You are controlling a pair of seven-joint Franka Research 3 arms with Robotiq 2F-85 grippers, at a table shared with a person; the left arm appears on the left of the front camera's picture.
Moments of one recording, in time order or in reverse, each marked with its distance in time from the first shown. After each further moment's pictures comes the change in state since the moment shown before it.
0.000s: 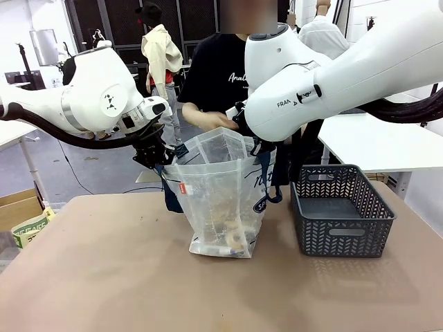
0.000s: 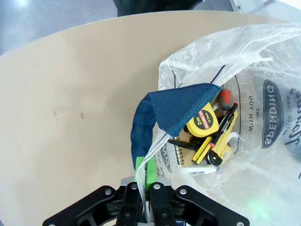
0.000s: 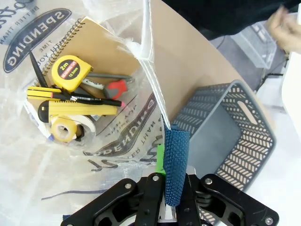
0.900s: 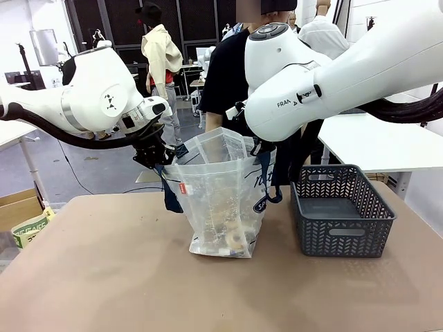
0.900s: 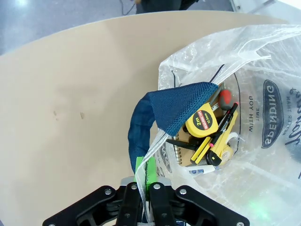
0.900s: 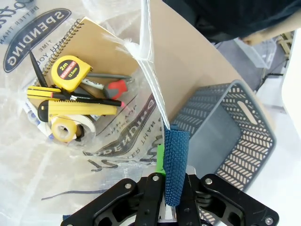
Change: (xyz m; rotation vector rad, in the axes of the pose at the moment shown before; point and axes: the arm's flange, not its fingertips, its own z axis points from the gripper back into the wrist) left arm 0.000 0.000 0.000 0.000 0.000 0.000; right arm 0.000 0.000 0.000 0.000 0.000 0.000
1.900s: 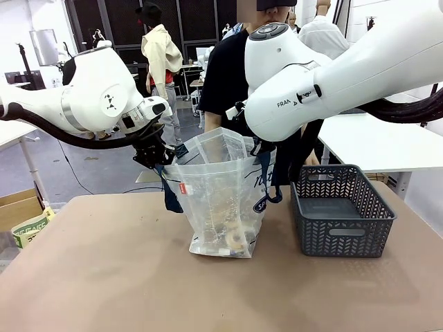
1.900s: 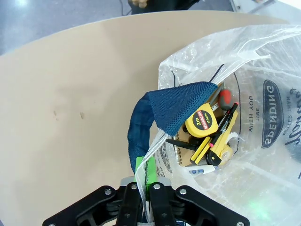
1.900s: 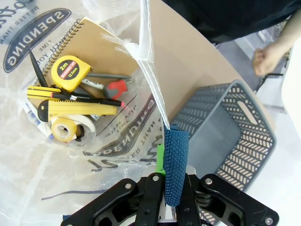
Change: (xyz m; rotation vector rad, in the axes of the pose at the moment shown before) left arm 0.000 0.000 0.000 0.000 0.000 0.000; right arm 0.000 0.000 0.000 0.000 0.000 0.000
